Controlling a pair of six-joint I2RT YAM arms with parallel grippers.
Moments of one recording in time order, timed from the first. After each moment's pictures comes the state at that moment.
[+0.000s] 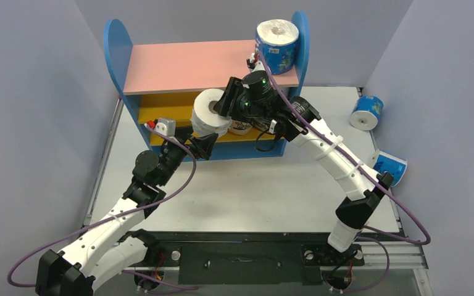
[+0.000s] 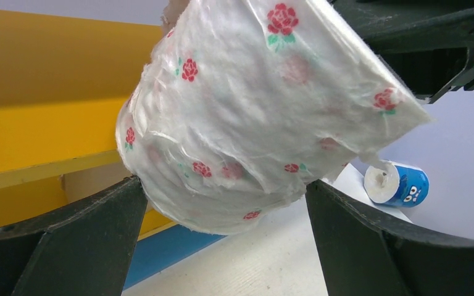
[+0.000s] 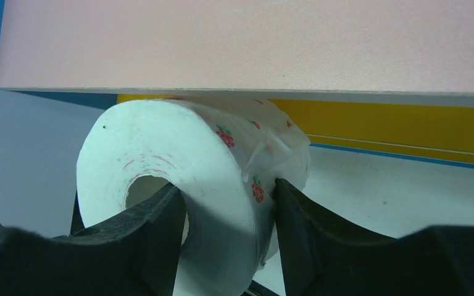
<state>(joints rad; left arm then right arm) -0.54 0.88 0.59 0.47 0.01 -0.38 0.84 1.71 2.04 -0.81 0.15 0.80</state>
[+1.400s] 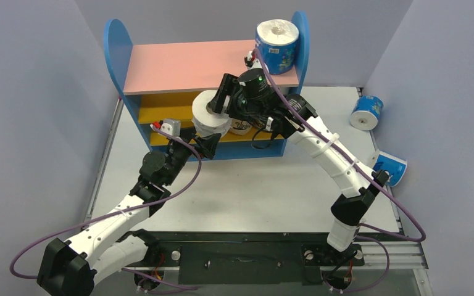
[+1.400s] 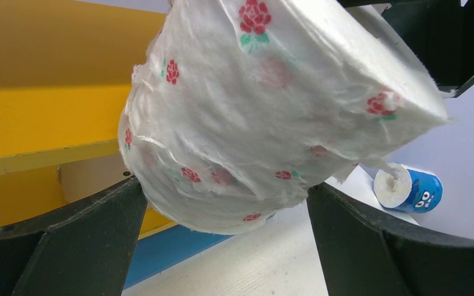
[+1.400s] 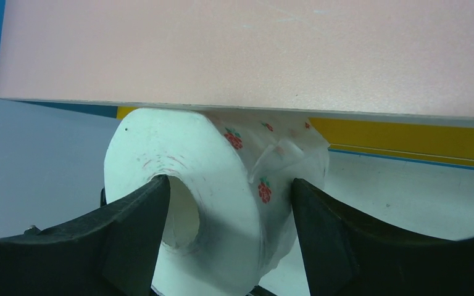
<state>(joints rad) -0.57 0.95 0.56 0.56 -0.05 -0.38 0.84 1.76 2.11 -0.85 0.17 0.80</state>
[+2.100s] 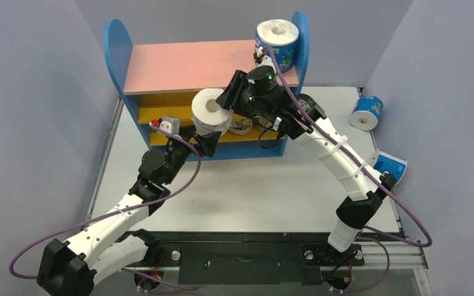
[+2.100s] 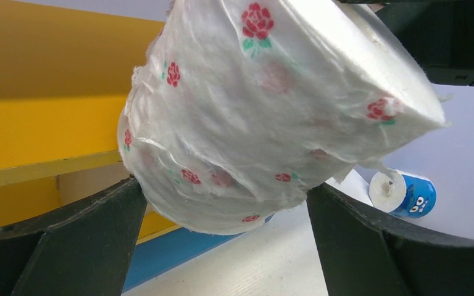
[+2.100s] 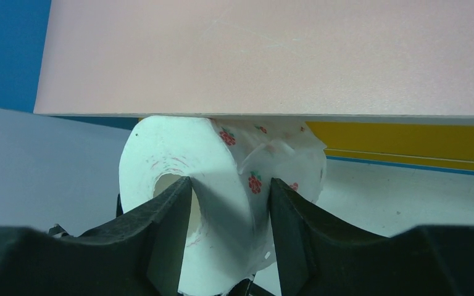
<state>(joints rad) -0.58 0.94 0.58 0.54 -0.06 -0.39 0.82 1.70 2.08 -0.81 0.17 0.84</state>
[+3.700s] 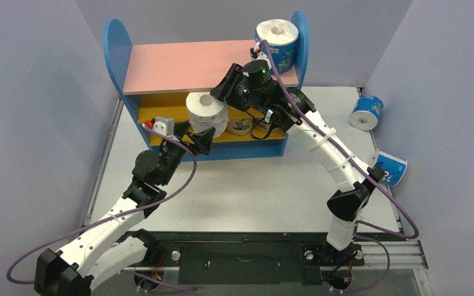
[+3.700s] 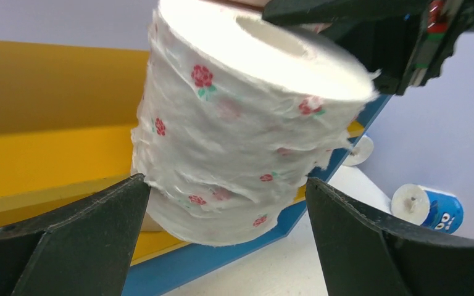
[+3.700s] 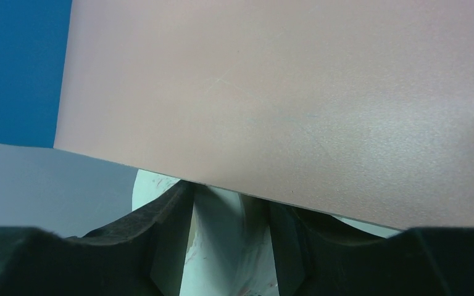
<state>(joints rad) -0.58 0.86 0.61 0.48 -0.13 -0.32 0.77 1.80 2.13 -0.73 0.12 0.91</state>
